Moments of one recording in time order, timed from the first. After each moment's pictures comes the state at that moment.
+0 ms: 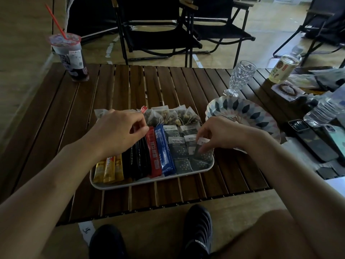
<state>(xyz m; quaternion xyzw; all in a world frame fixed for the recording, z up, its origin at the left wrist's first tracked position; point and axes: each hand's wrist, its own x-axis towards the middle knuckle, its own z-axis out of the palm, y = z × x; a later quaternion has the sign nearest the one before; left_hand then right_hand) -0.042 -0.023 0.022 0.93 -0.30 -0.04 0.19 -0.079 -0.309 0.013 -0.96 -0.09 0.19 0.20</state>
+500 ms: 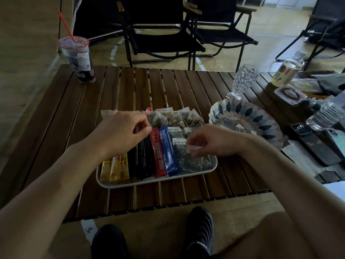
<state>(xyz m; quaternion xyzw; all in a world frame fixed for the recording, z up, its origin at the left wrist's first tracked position) -0.041 -0.016 0.023 0.93 -0.30 -0.03 0.19 -0.085 -0.286 0.013 -0.91 -0.13 0.26 0.30</state>
